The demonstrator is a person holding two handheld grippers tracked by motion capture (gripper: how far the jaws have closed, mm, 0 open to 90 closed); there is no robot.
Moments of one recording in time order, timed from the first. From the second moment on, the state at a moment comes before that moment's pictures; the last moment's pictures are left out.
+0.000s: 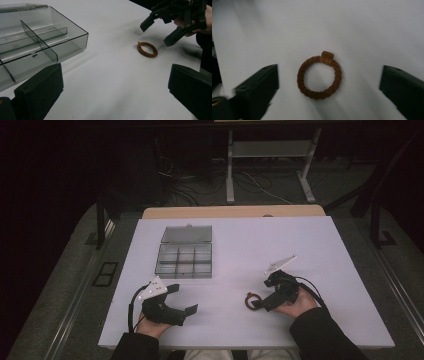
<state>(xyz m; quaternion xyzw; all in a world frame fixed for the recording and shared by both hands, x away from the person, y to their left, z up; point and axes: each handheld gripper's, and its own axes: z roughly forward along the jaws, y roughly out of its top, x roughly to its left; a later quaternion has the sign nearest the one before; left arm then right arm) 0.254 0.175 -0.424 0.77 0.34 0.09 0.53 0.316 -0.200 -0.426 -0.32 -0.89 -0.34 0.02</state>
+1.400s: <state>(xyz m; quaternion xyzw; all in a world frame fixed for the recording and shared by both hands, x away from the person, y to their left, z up) 0.254 0.174 -0.424 0.77 0.34 0.09 0.53 0.322 -0.197 -0.436 -0.31 -0.90 -0.30 0.00</state>
